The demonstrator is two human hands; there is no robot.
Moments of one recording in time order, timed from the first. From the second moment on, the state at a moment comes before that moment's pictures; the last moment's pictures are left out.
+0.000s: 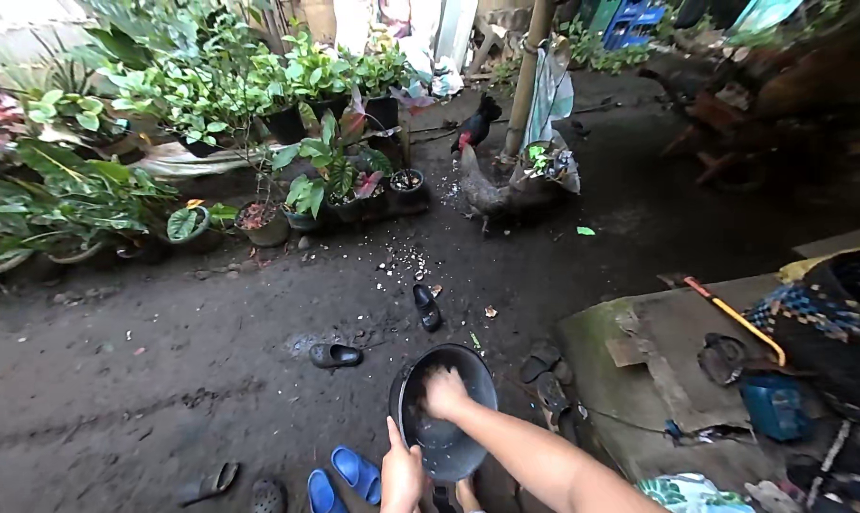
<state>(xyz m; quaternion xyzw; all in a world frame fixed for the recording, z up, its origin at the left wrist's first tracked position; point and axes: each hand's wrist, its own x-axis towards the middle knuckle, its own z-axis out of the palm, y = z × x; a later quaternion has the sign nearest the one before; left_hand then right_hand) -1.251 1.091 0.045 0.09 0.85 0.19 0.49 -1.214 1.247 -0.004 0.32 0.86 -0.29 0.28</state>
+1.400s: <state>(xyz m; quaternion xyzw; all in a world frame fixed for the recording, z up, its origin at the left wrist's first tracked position) -1.250 1.117 -0.013 0.00 0.83 0.18 0.53 -1.167 1.259 -0.085 0.50 0.40 -0.72 0.26</state>
